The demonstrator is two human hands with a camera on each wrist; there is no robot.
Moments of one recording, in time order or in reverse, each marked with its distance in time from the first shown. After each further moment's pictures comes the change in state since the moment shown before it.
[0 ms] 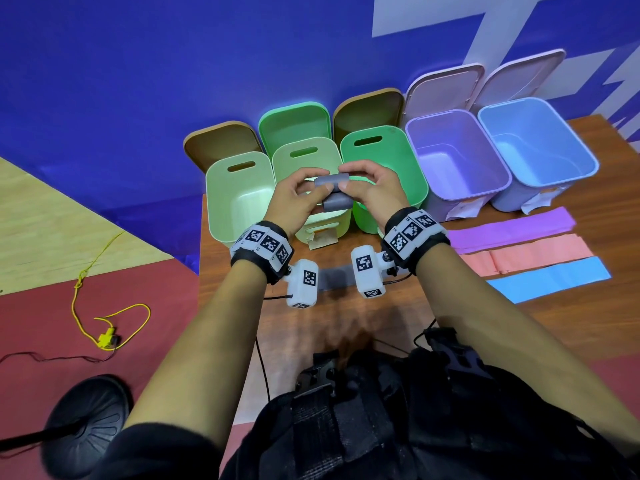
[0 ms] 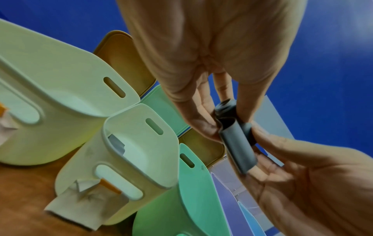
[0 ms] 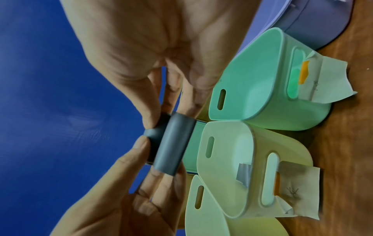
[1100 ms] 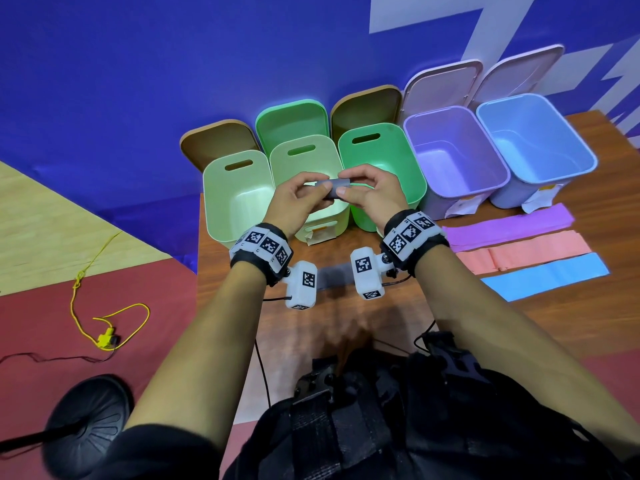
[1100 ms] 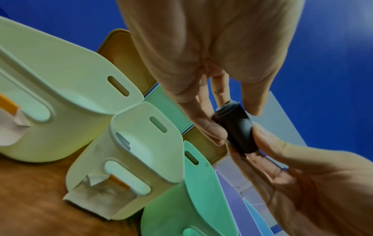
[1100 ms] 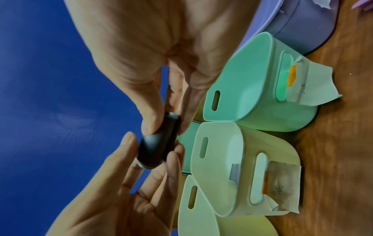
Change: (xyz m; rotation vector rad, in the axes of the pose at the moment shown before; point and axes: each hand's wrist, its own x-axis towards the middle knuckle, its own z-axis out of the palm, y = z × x) left_hand 0.004 -0.009 0.000 -0.056 -0.023 -0.046; right_hand -0.007 0.003 -0.001 -0.002 0.020 0.045
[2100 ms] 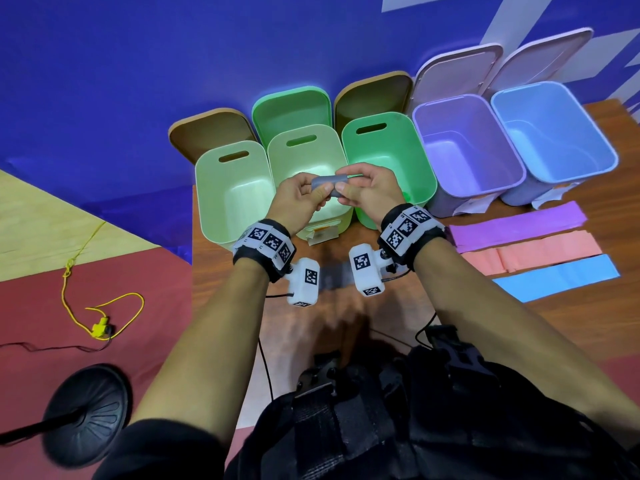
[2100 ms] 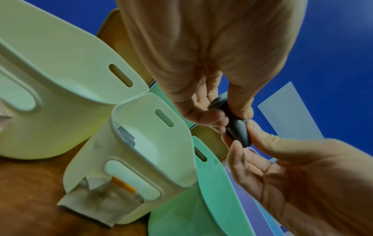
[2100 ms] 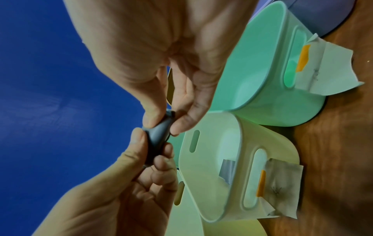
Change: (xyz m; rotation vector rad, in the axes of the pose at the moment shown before) left_hand 0.039 -0.023 -0.012 0.230 0.007 -0.011; right_hand 0.031 0.013 0.013 0.014 -0.047 0.138
